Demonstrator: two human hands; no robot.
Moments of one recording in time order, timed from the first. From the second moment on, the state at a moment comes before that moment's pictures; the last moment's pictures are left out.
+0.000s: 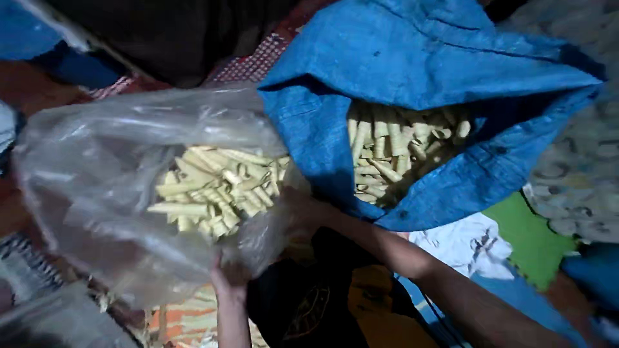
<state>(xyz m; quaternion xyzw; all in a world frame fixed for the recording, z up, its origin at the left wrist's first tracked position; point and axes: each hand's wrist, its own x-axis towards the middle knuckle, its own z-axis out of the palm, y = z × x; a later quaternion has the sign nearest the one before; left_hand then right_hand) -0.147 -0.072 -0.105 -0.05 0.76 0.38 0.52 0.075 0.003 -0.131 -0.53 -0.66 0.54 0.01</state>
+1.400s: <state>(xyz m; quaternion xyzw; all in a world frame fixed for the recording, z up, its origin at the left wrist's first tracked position) 0.190 0.078 -0.150 0.37 0.47 0.09 0.80 0.349 0.015 -0.099 -0.72 -0.11 0.60 0.34</state>
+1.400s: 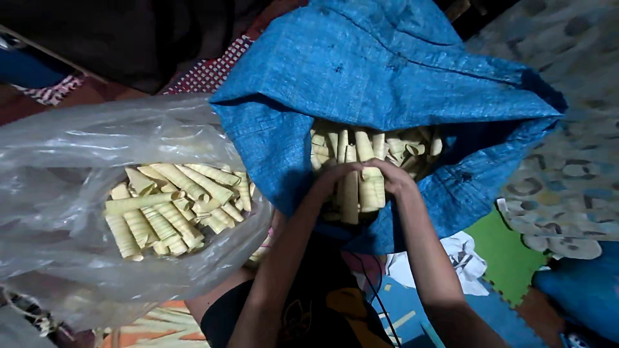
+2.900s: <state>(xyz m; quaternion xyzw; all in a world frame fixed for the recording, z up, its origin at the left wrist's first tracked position) 0.145 0.008 -0.250 0.83 0.39 -0.17 0.36 0.324 -0.093 -0.073 -0.79 -0.21 0.45 0.35</state>
